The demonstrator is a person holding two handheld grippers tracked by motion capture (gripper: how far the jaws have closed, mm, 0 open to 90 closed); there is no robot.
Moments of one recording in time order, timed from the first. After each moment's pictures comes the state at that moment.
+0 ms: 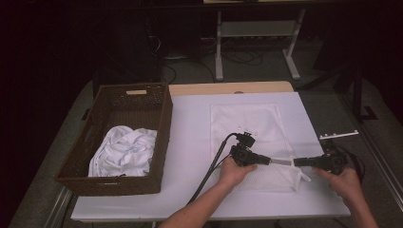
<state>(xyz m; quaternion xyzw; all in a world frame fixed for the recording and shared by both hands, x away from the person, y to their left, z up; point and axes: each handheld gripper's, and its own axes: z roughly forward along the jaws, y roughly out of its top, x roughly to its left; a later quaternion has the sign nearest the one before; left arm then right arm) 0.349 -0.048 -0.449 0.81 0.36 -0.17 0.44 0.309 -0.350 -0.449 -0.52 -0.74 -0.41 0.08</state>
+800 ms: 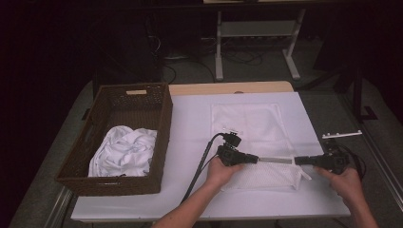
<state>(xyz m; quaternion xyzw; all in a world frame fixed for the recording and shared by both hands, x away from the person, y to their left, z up) 0.347 -0.008 -0.444 0.80 0.37 -0.16 0.45 0.308 -0.352 -0.445 -0.52 -0.74 -0.42 0.07</state>
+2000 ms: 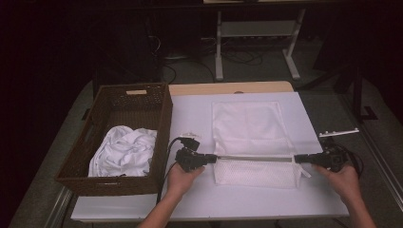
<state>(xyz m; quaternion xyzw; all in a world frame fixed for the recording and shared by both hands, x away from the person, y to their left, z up) 0.322 0.102 -0.431 0.79 0.42 -0.05 0.44 0.313 -0.347 -0.444 -0.53 -0.75 -0.40 0.04</state>
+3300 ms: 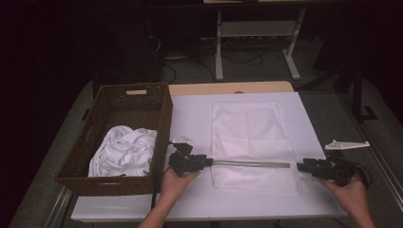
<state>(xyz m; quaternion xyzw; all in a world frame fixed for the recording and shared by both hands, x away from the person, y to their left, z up) 0.310 0.117 -0.434 0.79 0.42 -0.02 0.45 0.269 -0.342 -0.436 -0.49 -0.77 -0.40 -0.06</state>
